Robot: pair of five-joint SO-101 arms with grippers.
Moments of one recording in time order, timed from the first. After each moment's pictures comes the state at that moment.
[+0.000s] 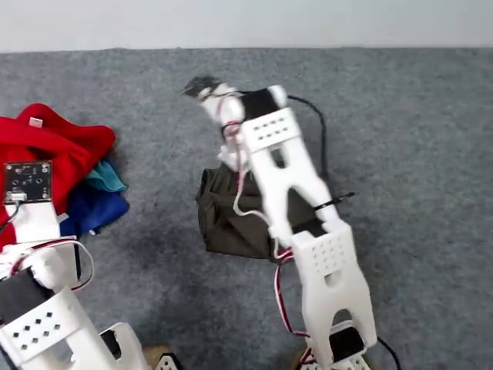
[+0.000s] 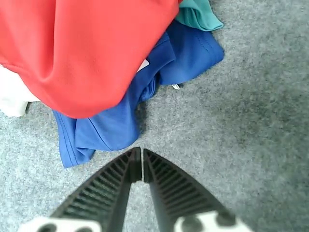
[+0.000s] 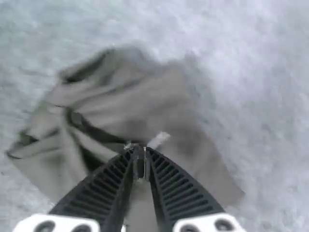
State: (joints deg) left arm -37.0 -58.0 41.1 91.5 -16.2; right arm -24.2 45.1 -58.2 100.5 26.4
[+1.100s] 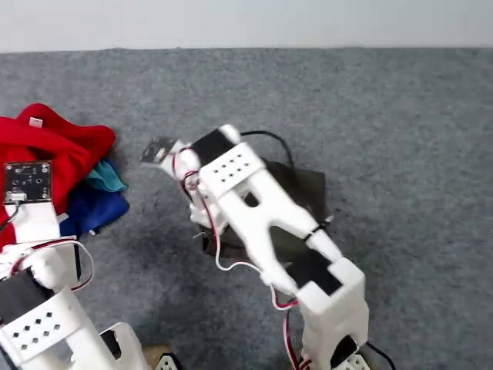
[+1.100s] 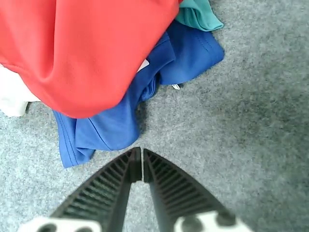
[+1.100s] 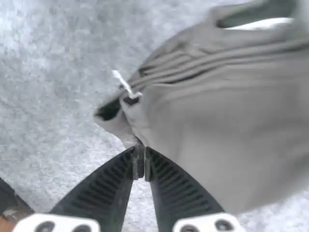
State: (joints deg) left arm -37.0 -58.0 41.1 91.5 -16.2; right arm -39.3 19.5 -22.3 100.5 23.5
